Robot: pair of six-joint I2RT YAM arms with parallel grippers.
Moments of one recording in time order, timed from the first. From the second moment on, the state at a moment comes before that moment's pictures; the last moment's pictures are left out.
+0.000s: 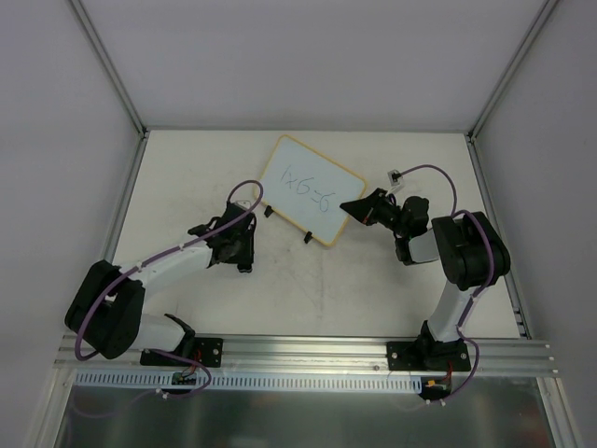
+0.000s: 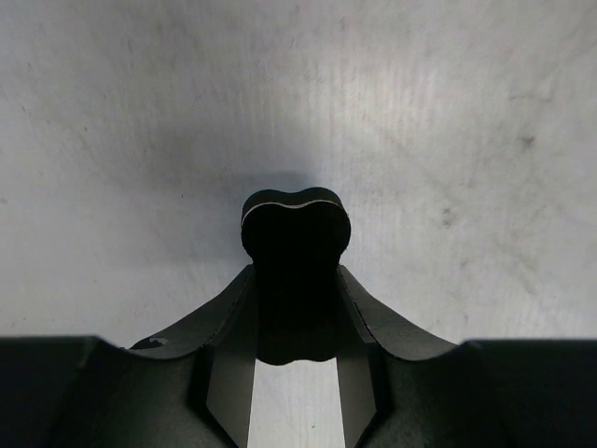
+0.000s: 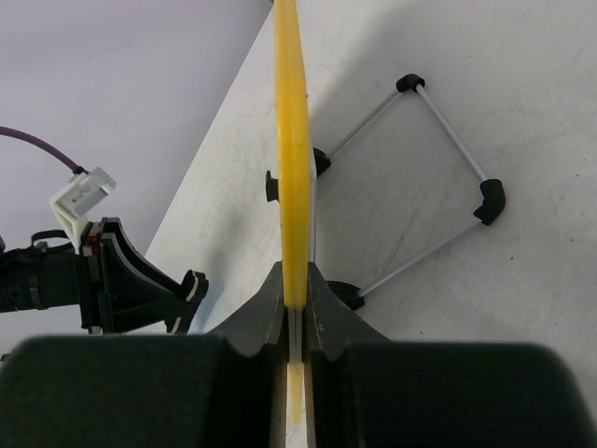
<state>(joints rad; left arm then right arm) -0.56 1.35 0.70 -0.42 -0.16 -0.49 0.20 1.84 0.57 1.22 -0.69 0.81</state>
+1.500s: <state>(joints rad) -0.42 1.95 1.65 -0.38 0.18 -0.17 0.20 1.84 0.57 1.22 -0.69 0.81</state>
